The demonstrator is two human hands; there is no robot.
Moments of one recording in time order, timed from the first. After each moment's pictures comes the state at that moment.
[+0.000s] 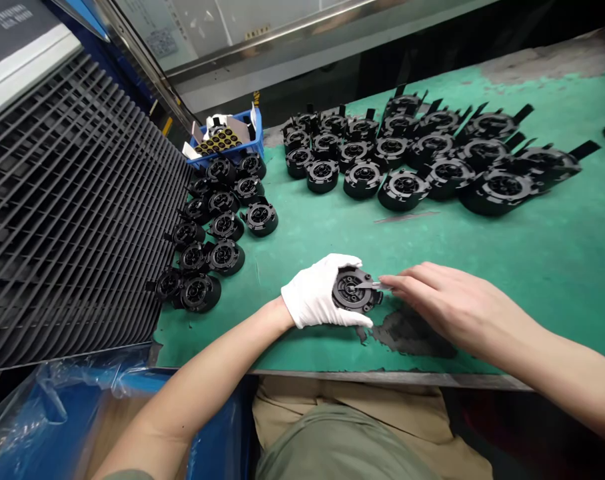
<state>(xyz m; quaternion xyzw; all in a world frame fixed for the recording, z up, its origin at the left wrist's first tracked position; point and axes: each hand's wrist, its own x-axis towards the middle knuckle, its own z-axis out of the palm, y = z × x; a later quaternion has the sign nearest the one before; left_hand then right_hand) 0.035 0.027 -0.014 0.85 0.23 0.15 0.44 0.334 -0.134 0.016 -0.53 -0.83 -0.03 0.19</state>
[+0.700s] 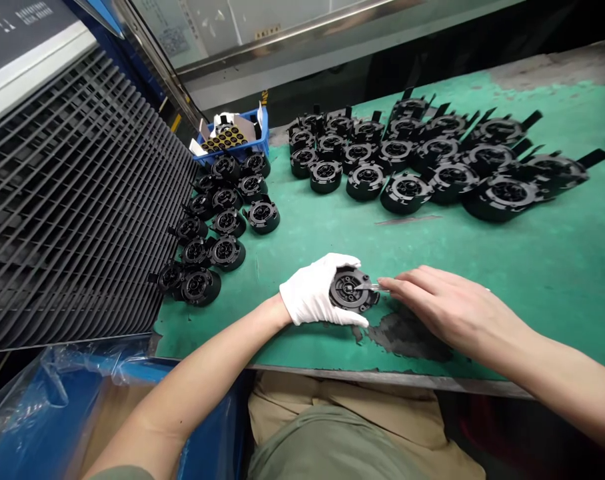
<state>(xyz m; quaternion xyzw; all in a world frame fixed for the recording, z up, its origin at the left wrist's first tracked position) 0.035 0.027 -0.009 0.84 0.24 0.15 0.46 0.340 -0.131 0.005 -0.49 -0.84 -0.06 0.21</state>
